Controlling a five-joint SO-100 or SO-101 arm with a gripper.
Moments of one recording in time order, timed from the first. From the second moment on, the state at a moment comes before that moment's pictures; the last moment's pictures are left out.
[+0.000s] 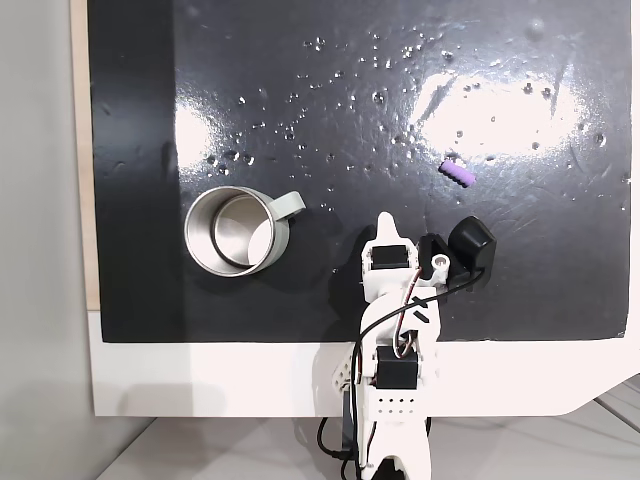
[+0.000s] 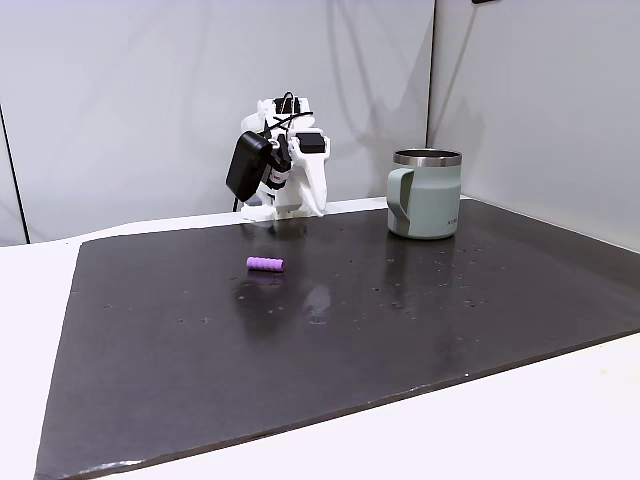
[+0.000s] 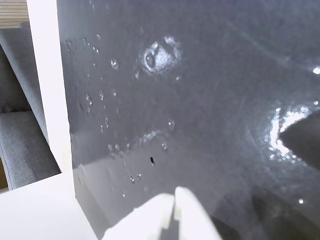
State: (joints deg) arm 0.5 189.4 176.4 50.9 -5.0
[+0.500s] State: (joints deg) arm 1.6 189.4 177.7 47.3 -3.9
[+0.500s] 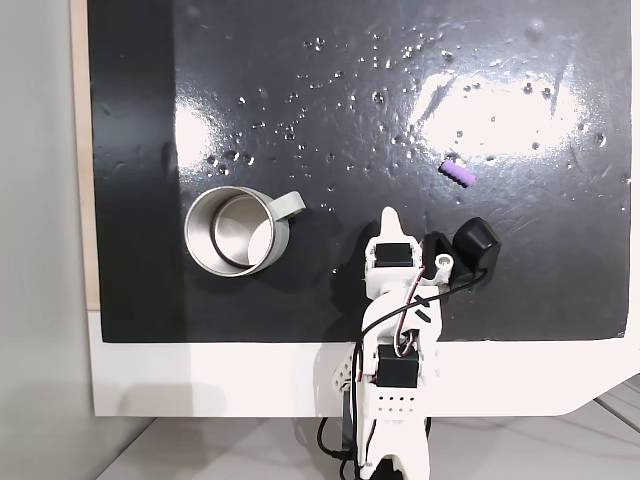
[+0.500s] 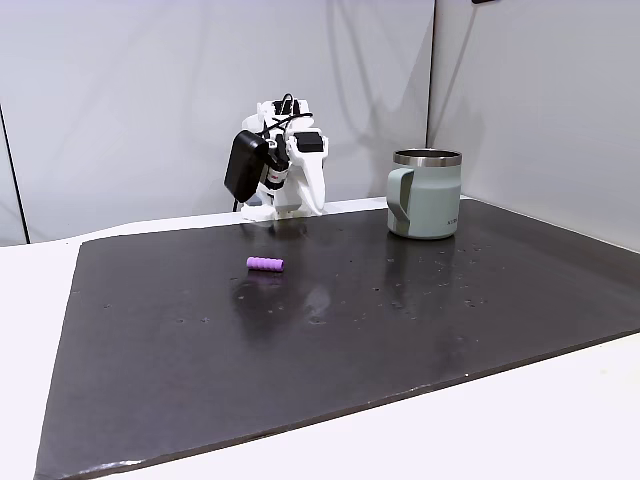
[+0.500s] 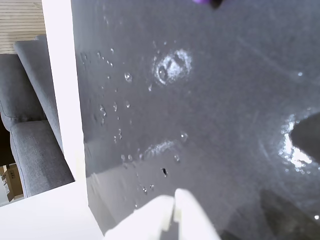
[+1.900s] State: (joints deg) arm 17.5 105.6 119.5 55.7 -4.9
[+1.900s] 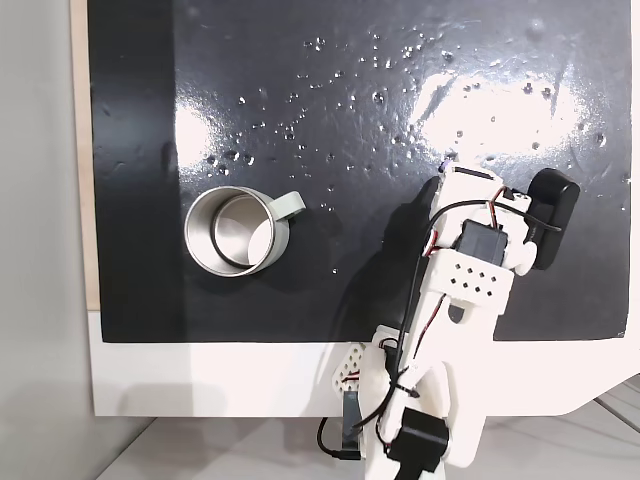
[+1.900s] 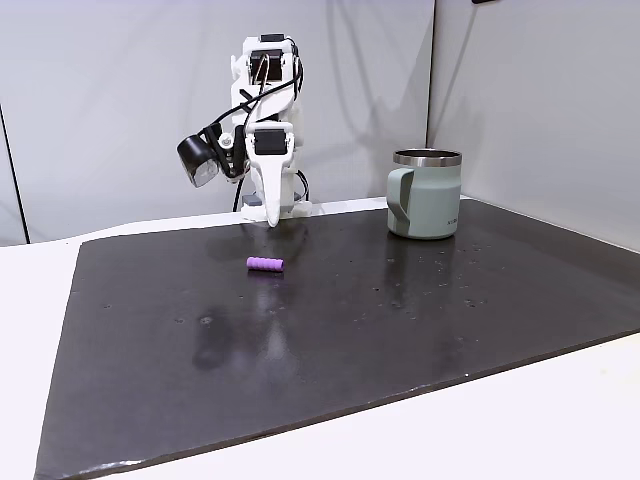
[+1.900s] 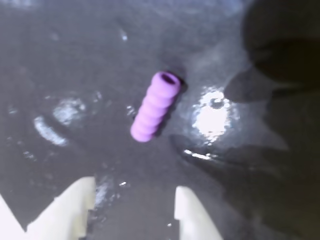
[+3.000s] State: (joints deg) arm 19.9 76.2 99.2 58.7 -9.0
